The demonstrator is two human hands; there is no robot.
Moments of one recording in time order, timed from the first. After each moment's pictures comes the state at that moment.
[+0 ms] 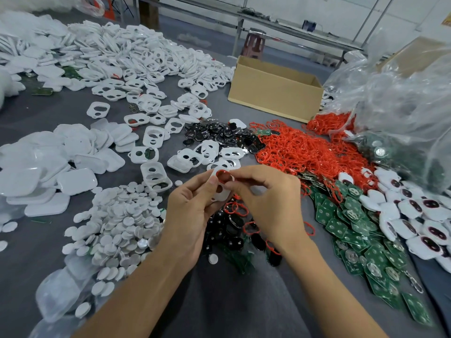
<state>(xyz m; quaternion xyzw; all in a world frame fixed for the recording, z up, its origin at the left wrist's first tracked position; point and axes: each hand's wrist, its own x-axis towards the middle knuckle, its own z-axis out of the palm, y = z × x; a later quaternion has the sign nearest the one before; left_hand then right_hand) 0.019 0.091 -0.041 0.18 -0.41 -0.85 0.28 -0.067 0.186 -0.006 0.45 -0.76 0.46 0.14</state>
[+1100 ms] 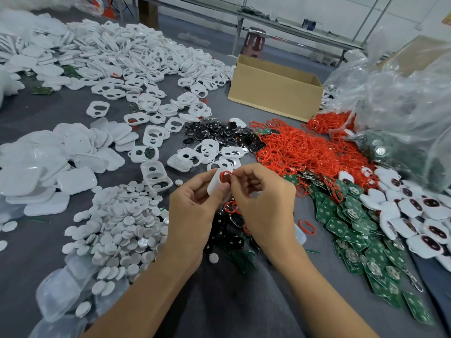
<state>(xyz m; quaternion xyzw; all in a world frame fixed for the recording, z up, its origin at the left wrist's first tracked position) 0.022 0.101 -0.037 0.20 -0.48 -0.79 0.33 -0.057 0.176 -0.018 0.37 -0.76 0.50 0.16</state>
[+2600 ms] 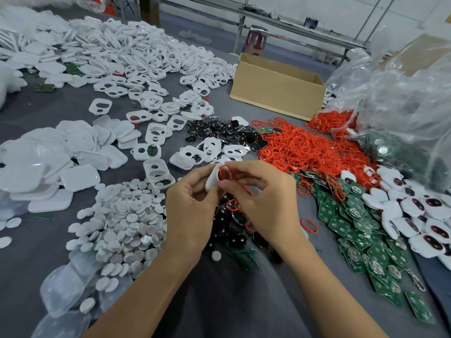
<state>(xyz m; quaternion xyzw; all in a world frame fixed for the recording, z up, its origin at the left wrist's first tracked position) 0.024 0.096 -0.034 0.21 -0.55 -0.72 0.37 -0.059 0.177 -0.009 0.44 -0.73 0.51 0.09</state>
